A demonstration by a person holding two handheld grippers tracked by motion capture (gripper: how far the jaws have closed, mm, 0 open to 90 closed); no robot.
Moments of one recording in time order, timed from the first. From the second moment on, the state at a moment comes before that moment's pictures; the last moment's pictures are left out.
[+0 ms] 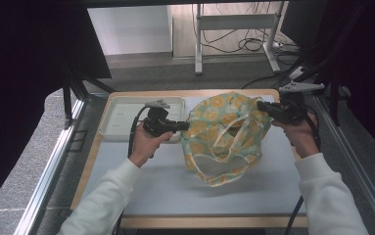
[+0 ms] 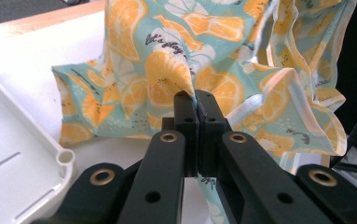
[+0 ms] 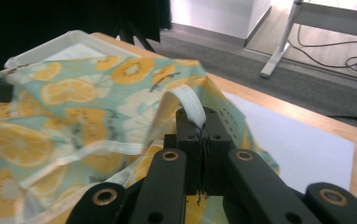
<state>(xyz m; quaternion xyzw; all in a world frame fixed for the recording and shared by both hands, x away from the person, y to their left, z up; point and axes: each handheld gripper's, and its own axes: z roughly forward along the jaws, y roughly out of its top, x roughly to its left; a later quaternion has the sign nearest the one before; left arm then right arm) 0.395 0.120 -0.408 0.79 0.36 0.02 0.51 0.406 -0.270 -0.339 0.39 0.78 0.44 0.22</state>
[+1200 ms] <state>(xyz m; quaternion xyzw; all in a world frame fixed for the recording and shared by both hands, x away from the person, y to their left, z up) 0.444 0.123 -0.434 0.77 0.42 -0.01 0.49 0.512 -0.270 -0.369 0.47 0.75 0.42 0.21</state>
